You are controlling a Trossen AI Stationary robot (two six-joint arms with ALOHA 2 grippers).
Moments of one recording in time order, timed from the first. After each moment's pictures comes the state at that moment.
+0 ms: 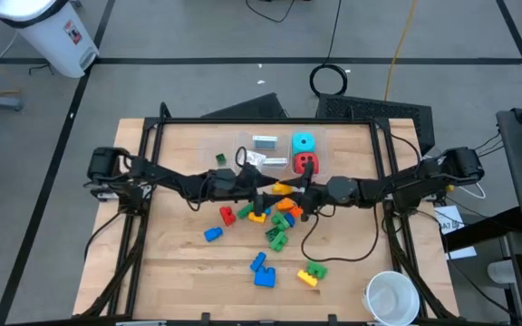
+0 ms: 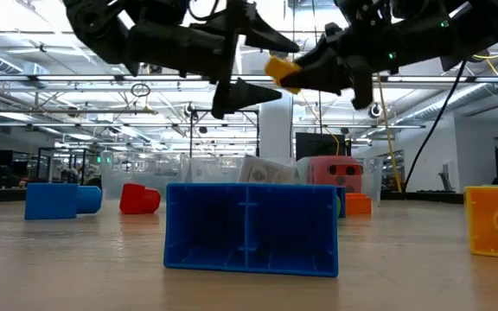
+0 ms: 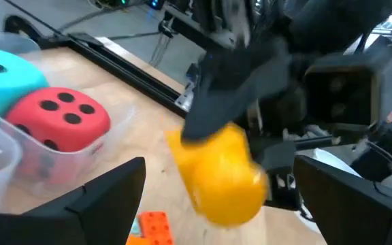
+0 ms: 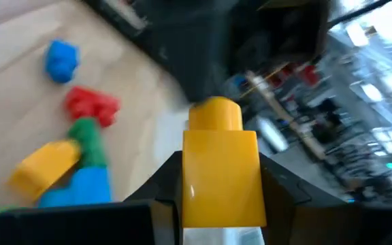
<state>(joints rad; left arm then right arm) -0.02 1.71 0.83 0.77 -0.10 -0.54 0.10 1.39 0.55 0.72 0.33 -0.73</state>
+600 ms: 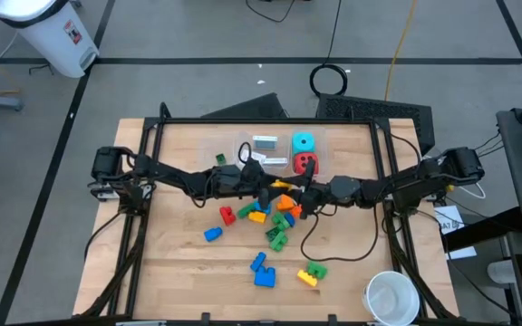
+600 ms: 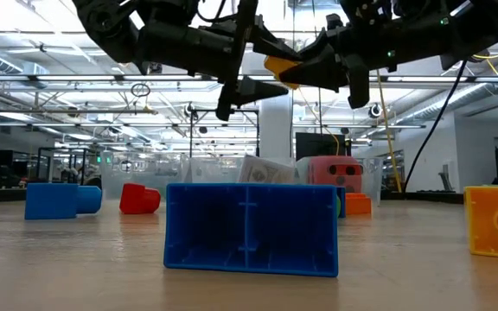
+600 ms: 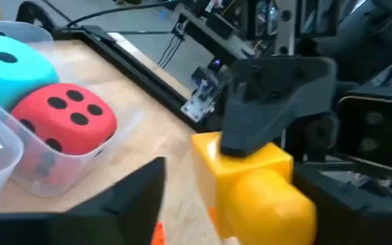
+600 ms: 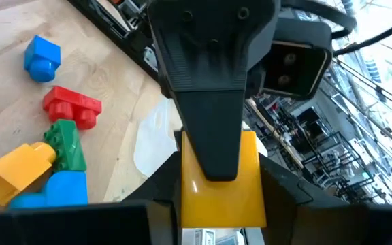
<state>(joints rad) 0.01 1.73 0.88 0.73 -0.11 -0.65 0.11 1.39 0.55 0.75 0.34 -0.81</state>
